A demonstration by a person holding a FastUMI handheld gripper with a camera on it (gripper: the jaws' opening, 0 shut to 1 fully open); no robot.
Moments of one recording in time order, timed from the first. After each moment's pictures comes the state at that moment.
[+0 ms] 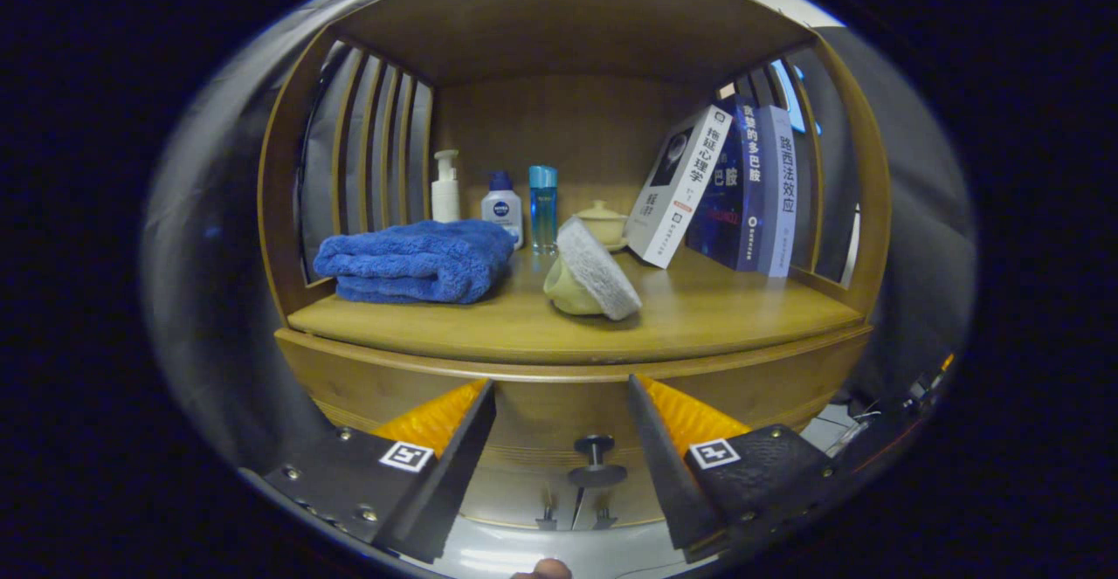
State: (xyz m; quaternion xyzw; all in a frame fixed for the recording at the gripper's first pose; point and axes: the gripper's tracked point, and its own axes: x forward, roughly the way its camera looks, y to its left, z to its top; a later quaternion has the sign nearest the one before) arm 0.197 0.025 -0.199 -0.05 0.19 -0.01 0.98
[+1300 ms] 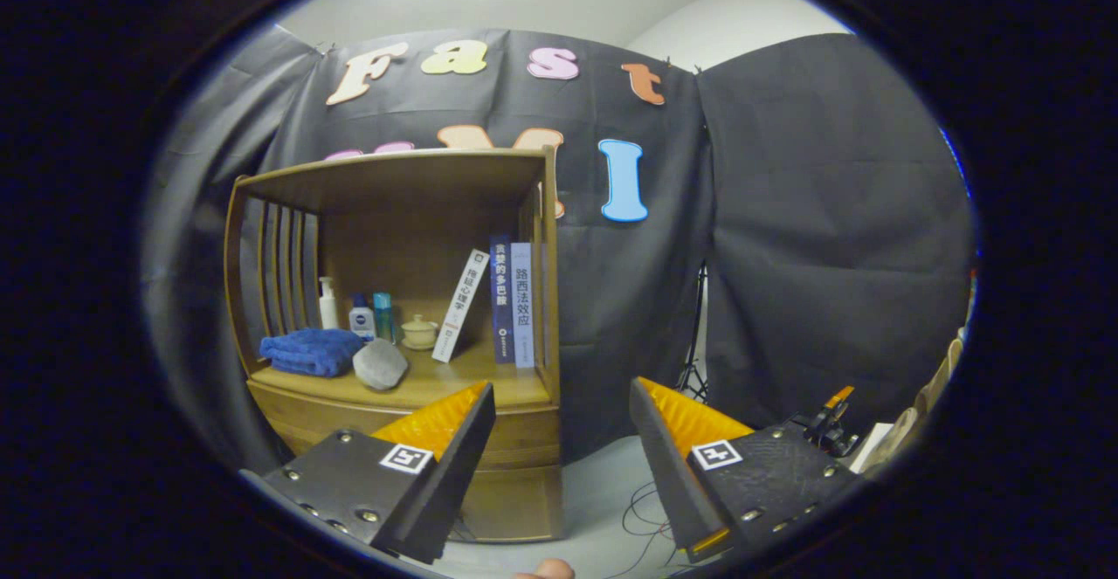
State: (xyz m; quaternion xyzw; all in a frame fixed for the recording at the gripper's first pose) arm 0.027 -0.228 0.004 -0.05 0.05 -0.16 0.98
